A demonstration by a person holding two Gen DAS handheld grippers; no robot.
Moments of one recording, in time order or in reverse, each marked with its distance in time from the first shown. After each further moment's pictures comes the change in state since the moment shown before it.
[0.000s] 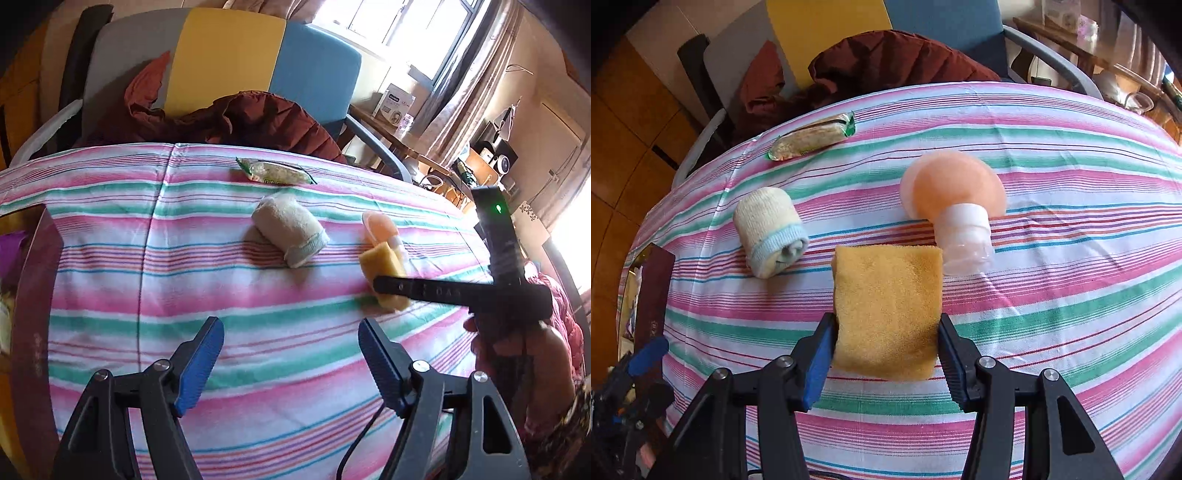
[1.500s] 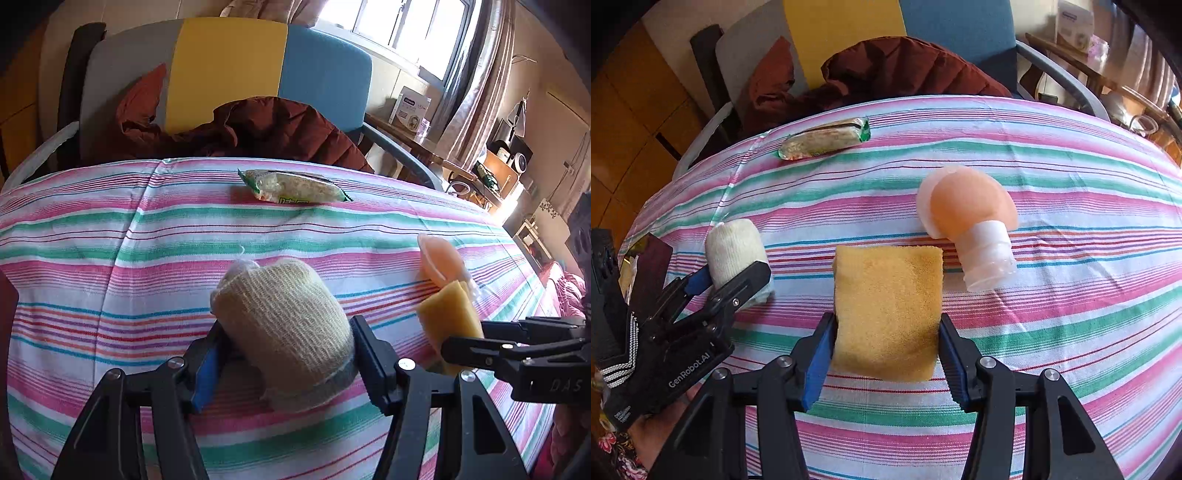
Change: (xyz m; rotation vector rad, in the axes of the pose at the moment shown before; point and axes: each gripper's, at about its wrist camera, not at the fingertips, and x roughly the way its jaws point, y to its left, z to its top) left arm 0.082 0.013 0.020 0.059 -0.086 0.080; right arm 0.001 0.019 0.002 -0.073 -0.031 -0.023
